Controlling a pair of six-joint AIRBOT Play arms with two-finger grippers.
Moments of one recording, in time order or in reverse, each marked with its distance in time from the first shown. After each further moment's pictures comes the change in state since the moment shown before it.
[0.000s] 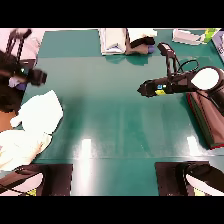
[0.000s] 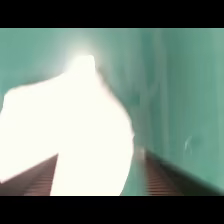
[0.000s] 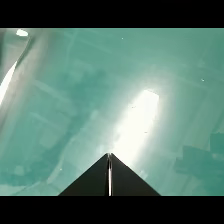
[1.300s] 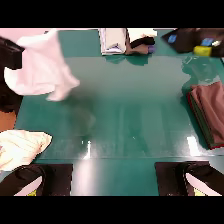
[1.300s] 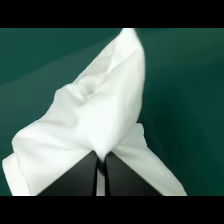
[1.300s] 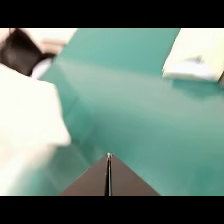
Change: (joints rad) left arm -0.309 0.251 0.263 0.035 0.164 0.089; right arm -0.111 0.114 0.357 0.000 -0.057 0.000
